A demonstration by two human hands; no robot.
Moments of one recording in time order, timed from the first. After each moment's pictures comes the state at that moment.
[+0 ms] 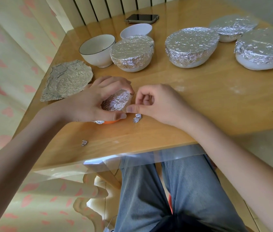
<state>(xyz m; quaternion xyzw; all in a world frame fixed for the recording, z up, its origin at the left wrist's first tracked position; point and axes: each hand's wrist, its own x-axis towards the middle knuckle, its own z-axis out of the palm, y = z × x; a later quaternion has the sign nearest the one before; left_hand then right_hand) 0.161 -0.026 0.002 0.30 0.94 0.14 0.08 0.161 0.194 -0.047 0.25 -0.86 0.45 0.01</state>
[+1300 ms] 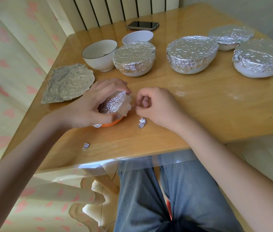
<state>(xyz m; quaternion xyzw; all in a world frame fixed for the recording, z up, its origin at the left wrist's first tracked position) 0.168 -0.036 -0.006 0.32 0.92 0.22 0.03 0.157 0.178 -0.048 0.19 -0.89 0.40 0.04</state>
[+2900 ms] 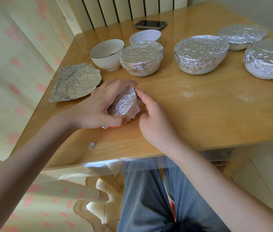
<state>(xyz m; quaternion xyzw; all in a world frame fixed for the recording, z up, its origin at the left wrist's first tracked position) 0.178 -0.026 0.000 0.25 0.94 0.21 0.05 0.201 0.147 -0.046 0.14 -0.80 0.59 -0.02</state>
